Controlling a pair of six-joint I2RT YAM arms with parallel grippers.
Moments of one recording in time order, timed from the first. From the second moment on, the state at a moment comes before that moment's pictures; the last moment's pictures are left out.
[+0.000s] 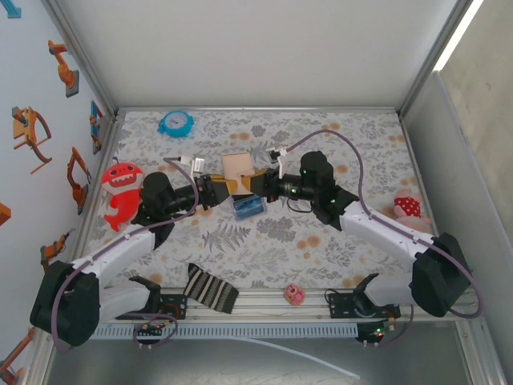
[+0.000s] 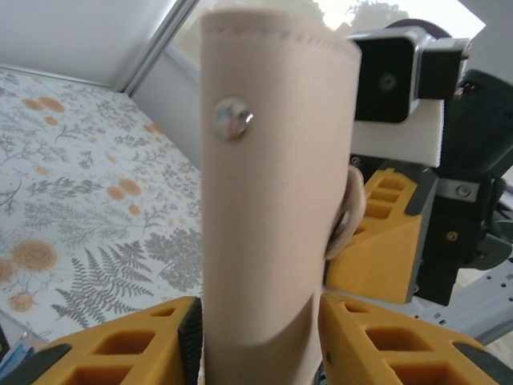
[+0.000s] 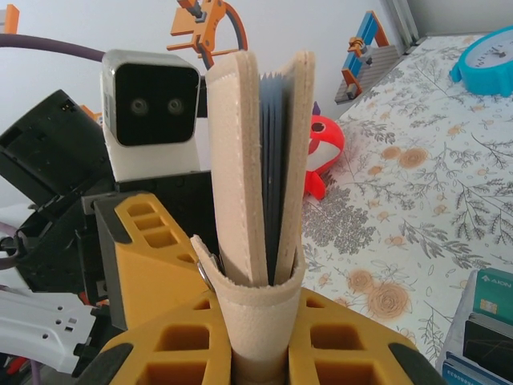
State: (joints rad) left arm -0.46 1.14 0.51 0.63 0.83 -0.71; right arm 0.71 1.31 0.88 0.25 -0.60 0.51
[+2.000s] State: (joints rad) left arm -0.54 1.07 0.66 0.02 0.33 -0.41; right arm 0.89 1.47 1.18 -0.19 -0.01 0.55
